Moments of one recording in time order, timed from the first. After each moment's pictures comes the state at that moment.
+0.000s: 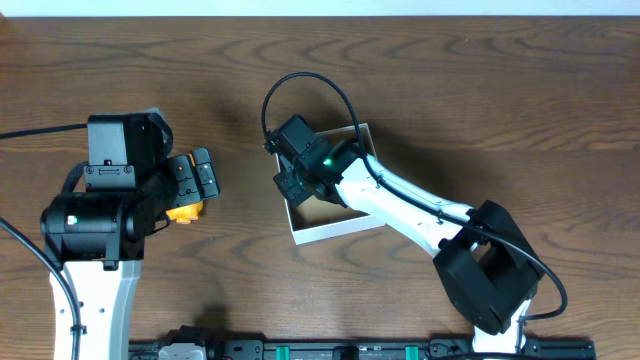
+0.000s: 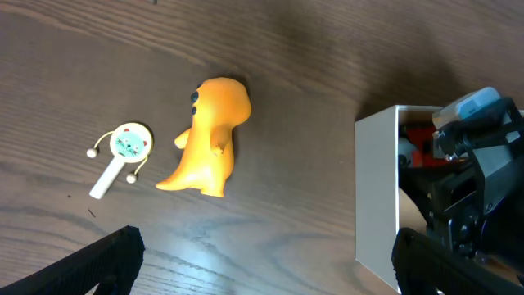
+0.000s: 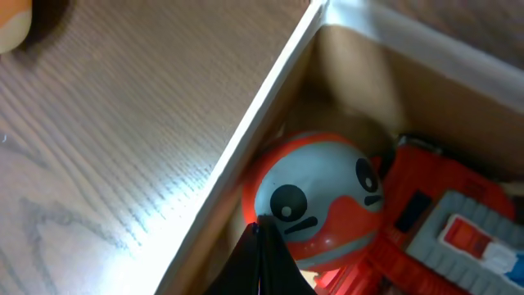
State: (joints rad) left arm -0.01 1.13 1.32 -1.20 -0.02 -0.25; right arm 0.81 1.98 1.47 -0.58 -0.03 0.18
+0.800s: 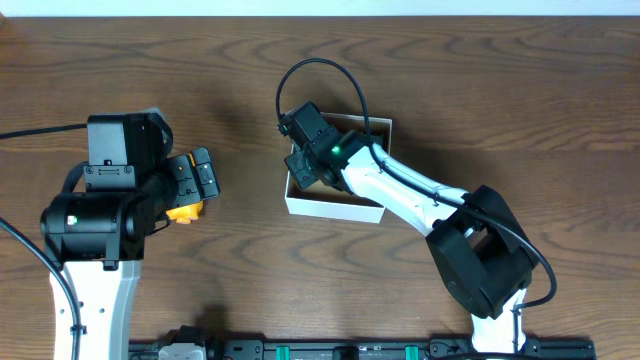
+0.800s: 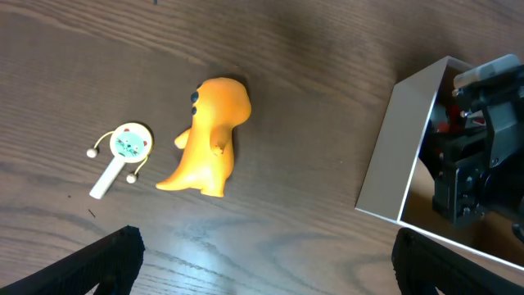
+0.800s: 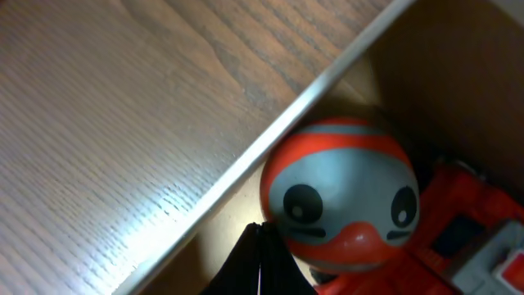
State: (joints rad) left arm -0.01 1.13 1.32 -1.20 -0.02 -0.25; right arm 0.74 2.04 1.48 -0.51 0.03 0.16
